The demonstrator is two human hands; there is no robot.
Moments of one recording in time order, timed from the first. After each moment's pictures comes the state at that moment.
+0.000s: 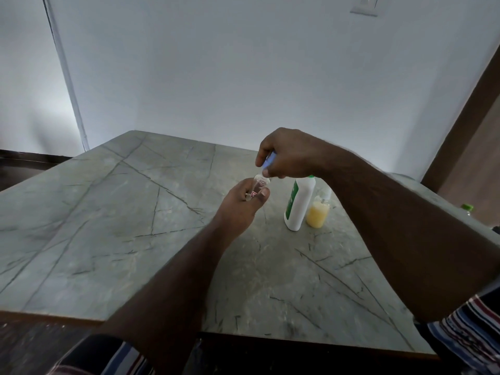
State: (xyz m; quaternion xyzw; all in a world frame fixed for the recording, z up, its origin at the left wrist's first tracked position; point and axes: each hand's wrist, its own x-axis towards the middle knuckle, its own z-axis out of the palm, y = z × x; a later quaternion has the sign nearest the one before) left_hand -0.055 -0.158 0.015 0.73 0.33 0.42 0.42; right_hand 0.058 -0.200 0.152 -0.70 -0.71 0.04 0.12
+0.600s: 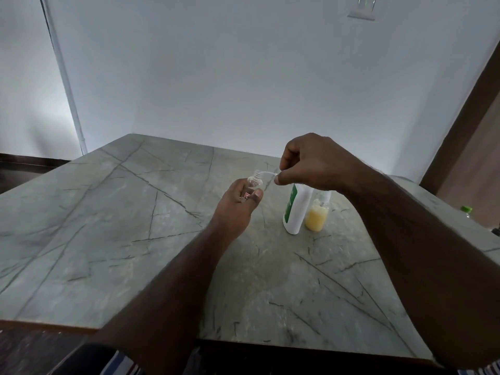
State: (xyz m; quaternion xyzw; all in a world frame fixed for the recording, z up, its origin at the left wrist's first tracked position) left_hand -0.054 -0.152 0.012 0.71 0.36 0.44 0.41; right_hand 0.075 -0.239 0.146 -0.71 -0.66 0.01 0.22
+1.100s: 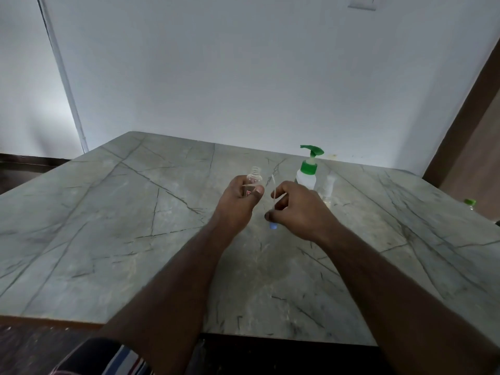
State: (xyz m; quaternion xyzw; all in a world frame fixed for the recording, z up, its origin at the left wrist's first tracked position) left_hand -0.059 -0.155 0.011 0.69 0.36 0.45 0.44; right_hand 0.064 -0.237 0.045 -0.74 -0.60 0.07 0.30
